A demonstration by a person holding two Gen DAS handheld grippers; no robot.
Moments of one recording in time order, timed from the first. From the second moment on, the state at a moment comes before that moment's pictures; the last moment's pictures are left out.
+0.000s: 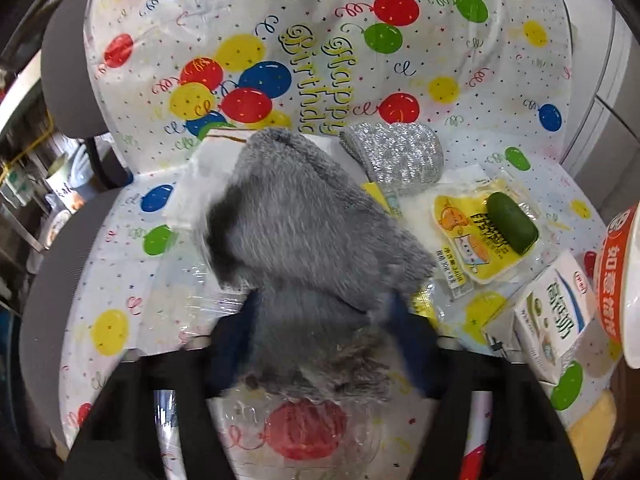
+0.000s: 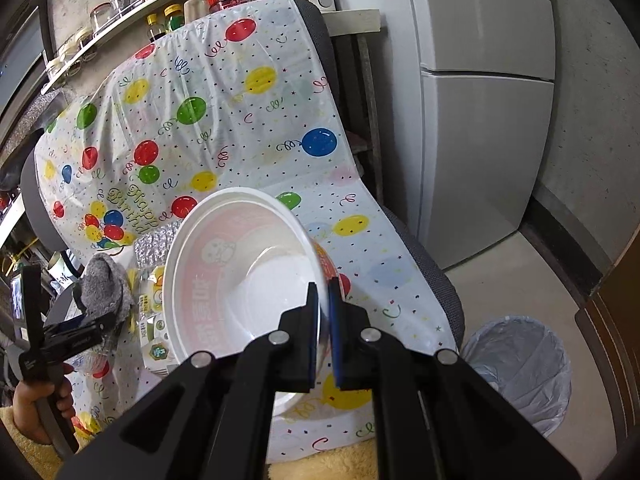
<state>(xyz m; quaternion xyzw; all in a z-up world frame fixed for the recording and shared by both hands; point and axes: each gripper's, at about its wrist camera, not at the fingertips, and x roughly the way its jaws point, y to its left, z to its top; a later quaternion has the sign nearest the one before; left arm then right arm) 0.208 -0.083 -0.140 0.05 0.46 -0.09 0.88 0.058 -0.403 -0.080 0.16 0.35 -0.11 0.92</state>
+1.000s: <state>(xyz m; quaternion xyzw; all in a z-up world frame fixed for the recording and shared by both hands) 0.034 -0.339 -0.089 0.10 0.34 -0.47 0.81 -0.127 -0.548 -0.117 0.25 0.33 -0.31 0.86</state>
